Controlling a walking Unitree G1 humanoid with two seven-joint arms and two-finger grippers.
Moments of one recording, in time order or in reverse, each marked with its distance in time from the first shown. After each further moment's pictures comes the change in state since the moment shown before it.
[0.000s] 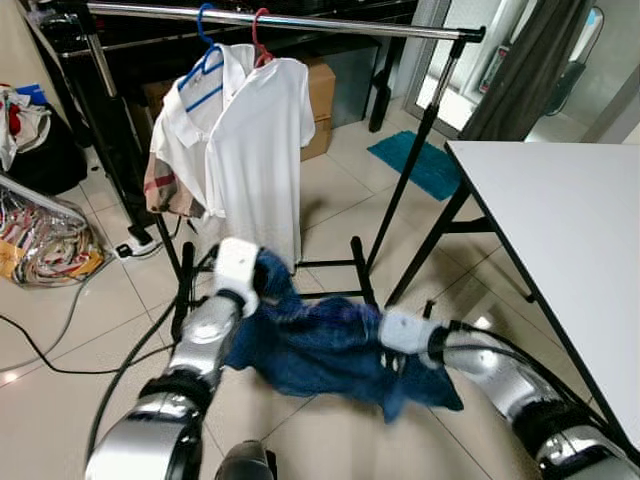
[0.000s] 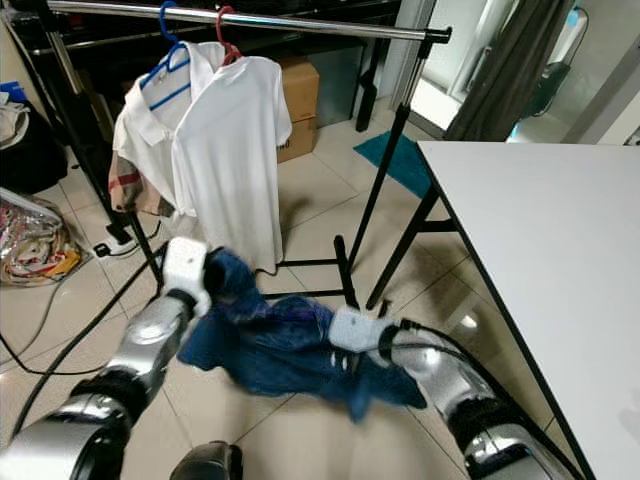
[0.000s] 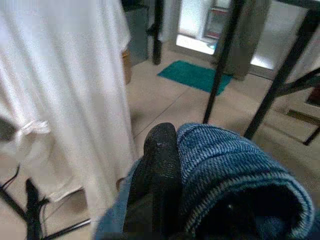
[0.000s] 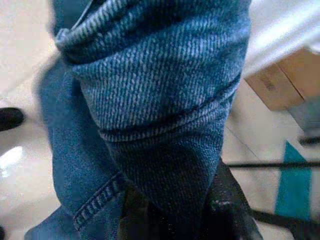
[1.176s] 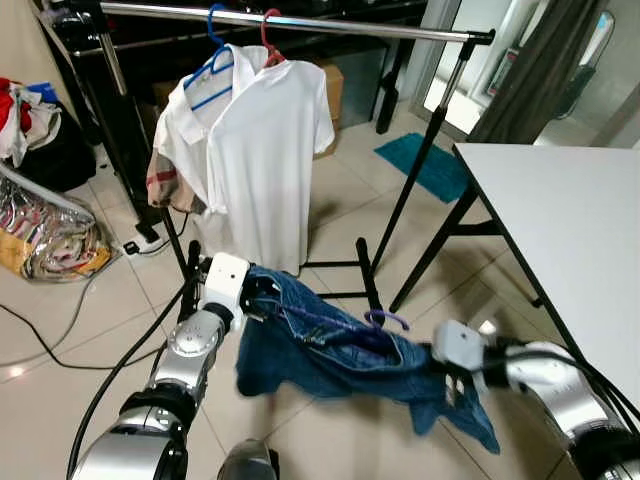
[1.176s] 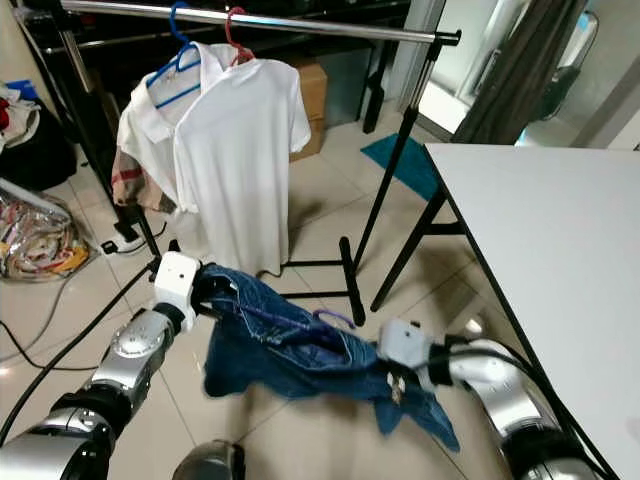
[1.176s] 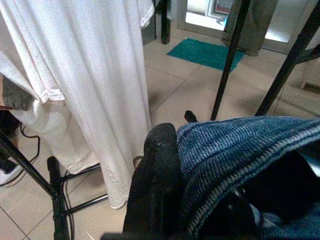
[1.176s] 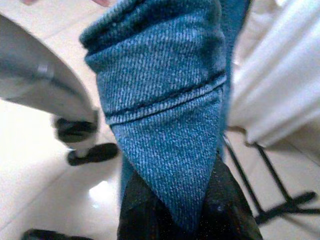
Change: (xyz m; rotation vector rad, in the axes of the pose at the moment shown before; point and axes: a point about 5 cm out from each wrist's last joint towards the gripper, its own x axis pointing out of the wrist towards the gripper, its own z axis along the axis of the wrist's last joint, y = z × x) left arm -0.020 0.018 -0.023 0.053 0.083 0.007; right arm -0.062 0.011 -0.024 0.202 -0.228 0.358
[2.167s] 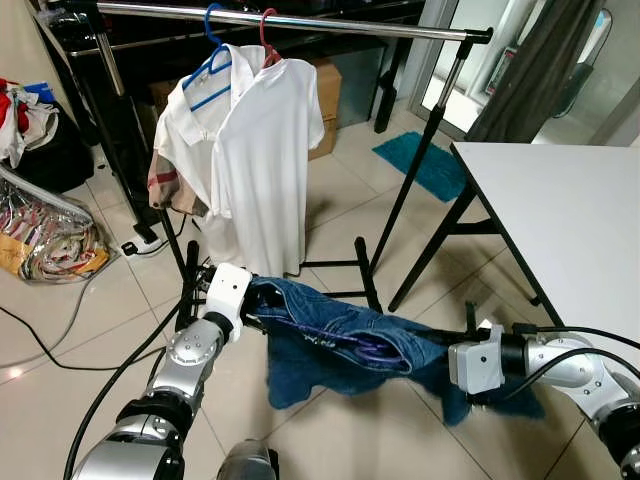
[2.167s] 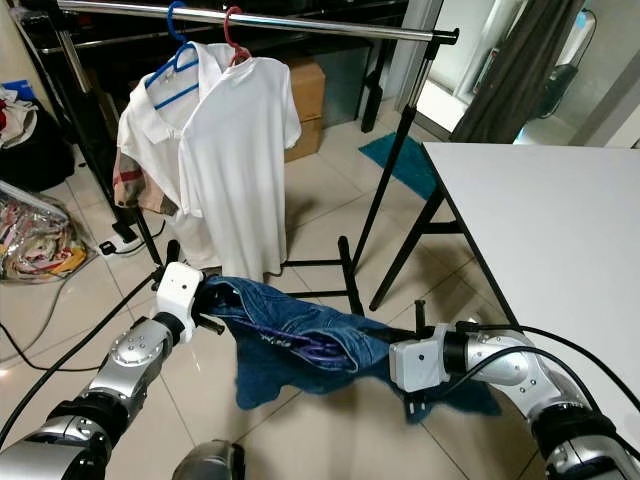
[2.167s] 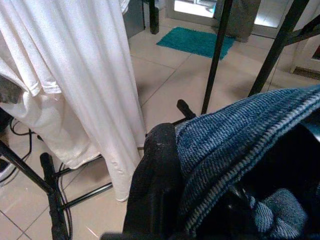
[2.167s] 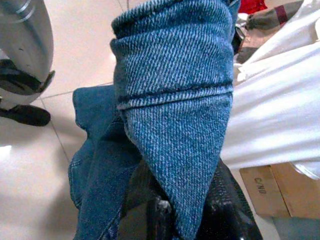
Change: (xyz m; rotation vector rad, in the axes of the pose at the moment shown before) left arm -0.006 -0.003 -0.011 0.026 0.035 -0.039; right arm -0.019 -0.015 0.021 -0.571 -0.023 -0.057
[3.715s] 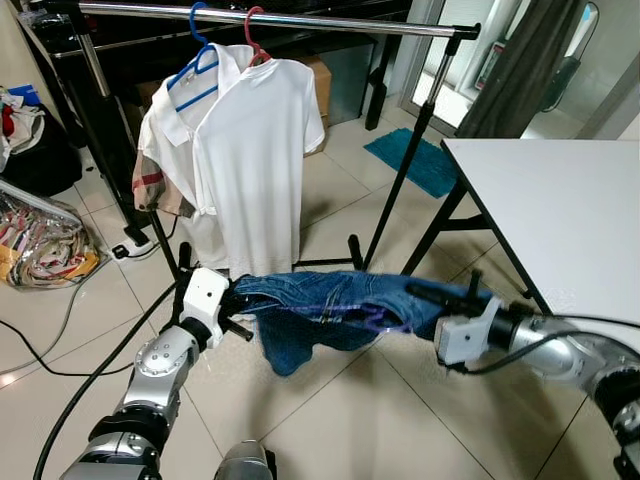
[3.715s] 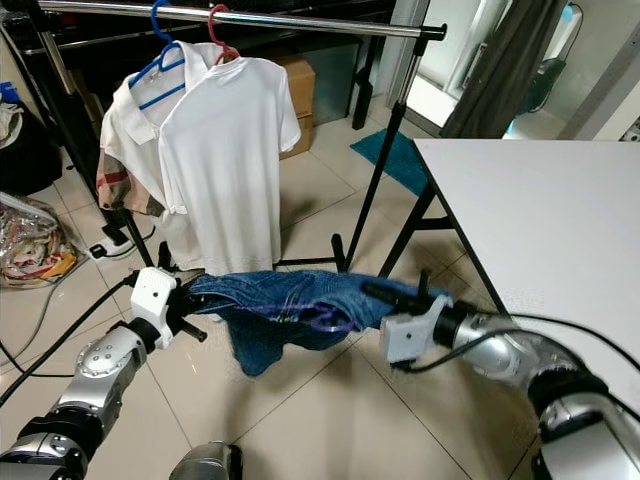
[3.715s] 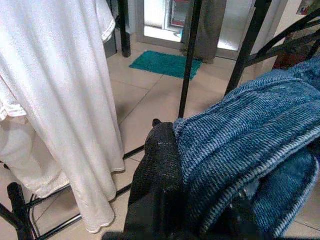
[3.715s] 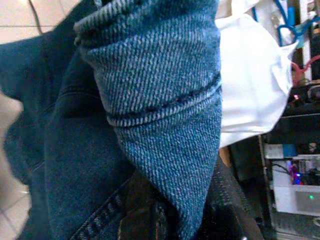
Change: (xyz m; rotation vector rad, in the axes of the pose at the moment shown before) left arm -0.022 0.018 -0.002 -0.021 -0.105 -0.114; right arm 0.006 -0.034 -0.013 -0.248 0.136 -0.308
